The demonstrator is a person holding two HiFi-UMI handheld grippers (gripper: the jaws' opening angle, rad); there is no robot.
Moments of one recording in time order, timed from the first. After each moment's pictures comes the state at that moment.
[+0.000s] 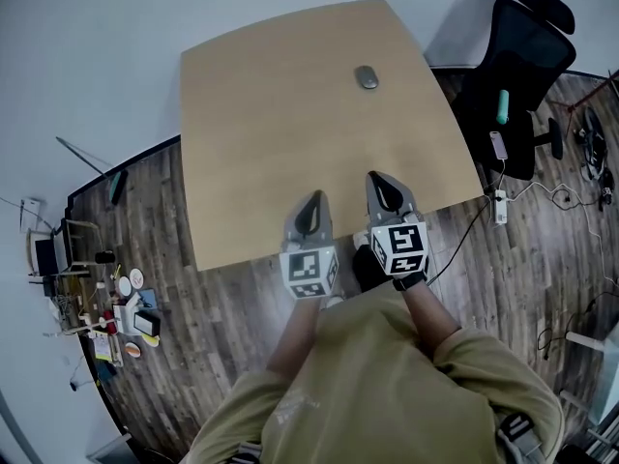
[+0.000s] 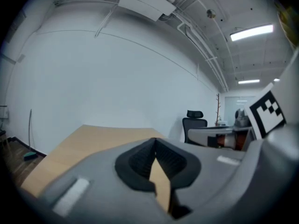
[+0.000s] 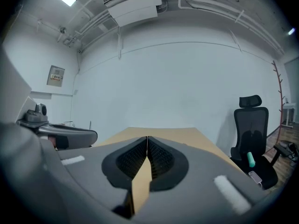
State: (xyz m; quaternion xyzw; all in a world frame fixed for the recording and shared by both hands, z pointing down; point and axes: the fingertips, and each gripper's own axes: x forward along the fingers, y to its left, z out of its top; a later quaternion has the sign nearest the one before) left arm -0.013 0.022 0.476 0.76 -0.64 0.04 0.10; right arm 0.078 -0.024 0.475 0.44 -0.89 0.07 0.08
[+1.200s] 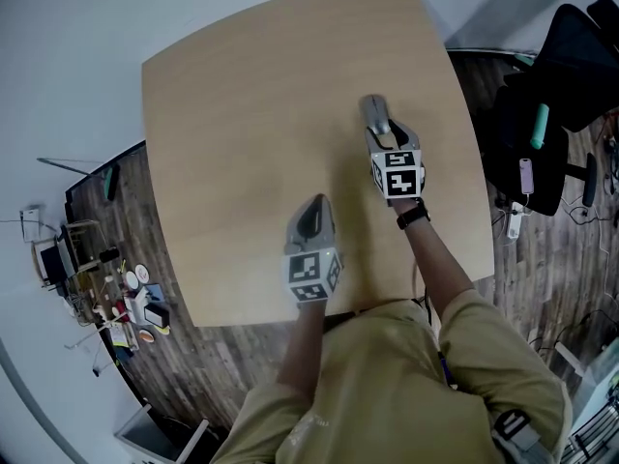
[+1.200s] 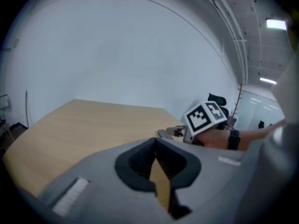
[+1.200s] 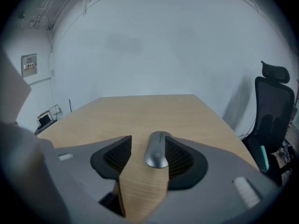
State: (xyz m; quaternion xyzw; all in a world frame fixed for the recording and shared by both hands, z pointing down) left arm -0.023 -0.281 0.599 0.71 -0.66 0.10 0.25; right arm 0.066 -0.454 0.681 0.43 -0.85 0.19 0.24
